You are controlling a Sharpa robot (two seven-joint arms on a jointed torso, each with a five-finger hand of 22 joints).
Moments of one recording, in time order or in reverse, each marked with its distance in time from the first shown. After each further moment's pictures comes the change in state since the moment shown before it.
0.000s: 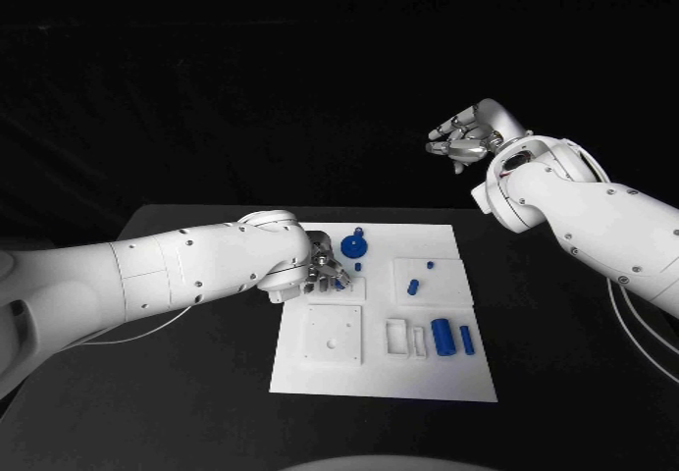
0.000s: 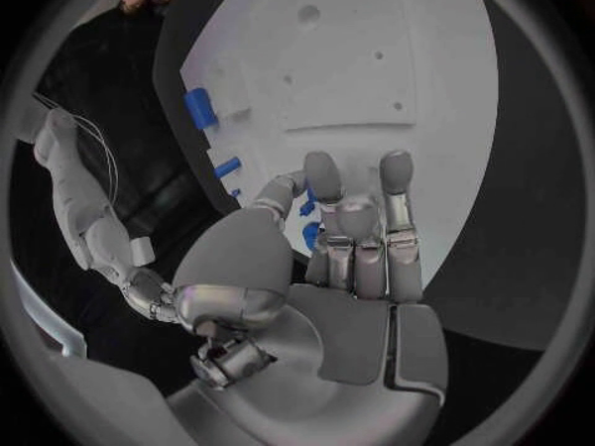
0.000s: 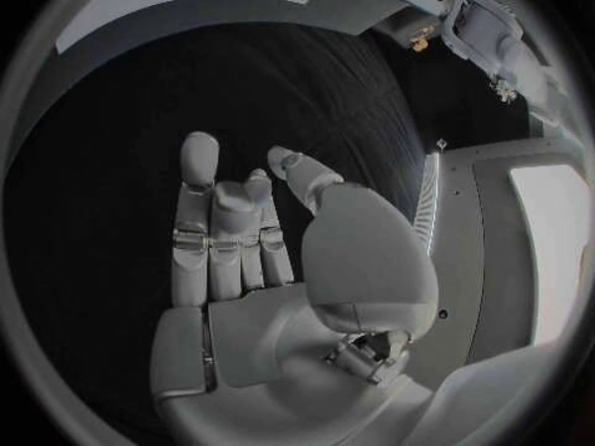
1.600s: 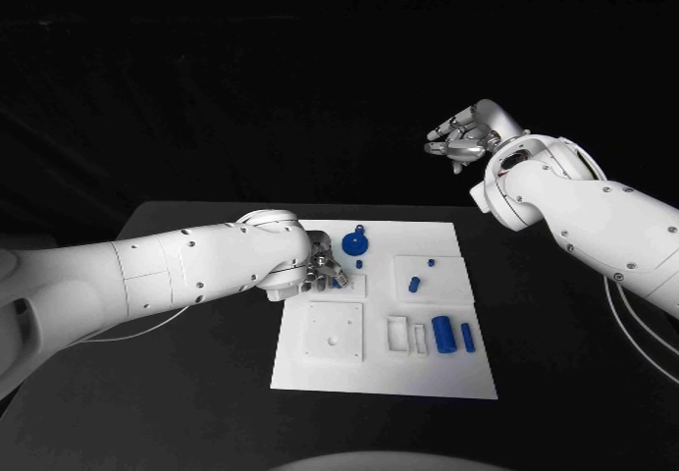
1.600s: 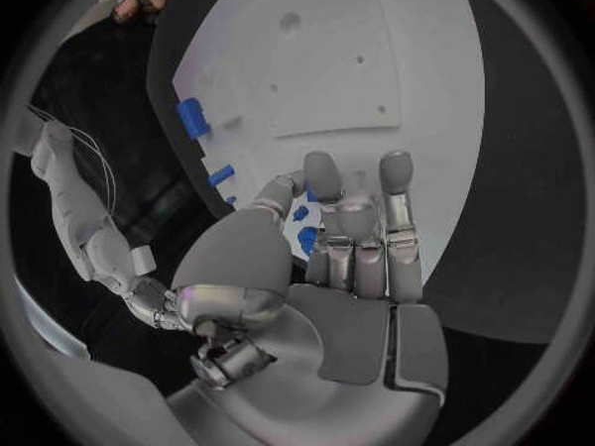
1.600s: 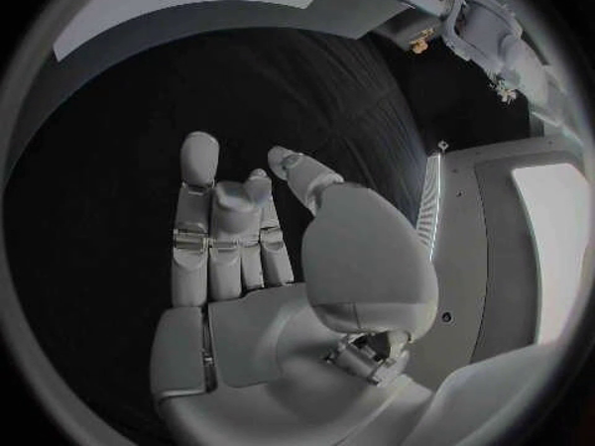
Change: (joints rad) left arm -0.012 -0.001 0.003 -0.007 -0.047 0.025 0.000; left_hand -0.001 0.000 0.006 -0.009 0.001 0.001 -0.001 0.004 -0.004 -0.001 -0.001 0.005 -0.005 0.000 0.000 0.000 0.001 0.000 0.000 0.000 0.000 -0.001; right arm -0.002 0.018 0.000 -0.023 0.000 0.017 -0.002; right_hand 0.000 0.000 -0.003 0.003 0.000 0.000 0.000 0.000 0.000 0.000 0.000 0.000 -0.003 0.000 0.000 0.000 0.000 0.000 0.000 0.000 0.000 -0.002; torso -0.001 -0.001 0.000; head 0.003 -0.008
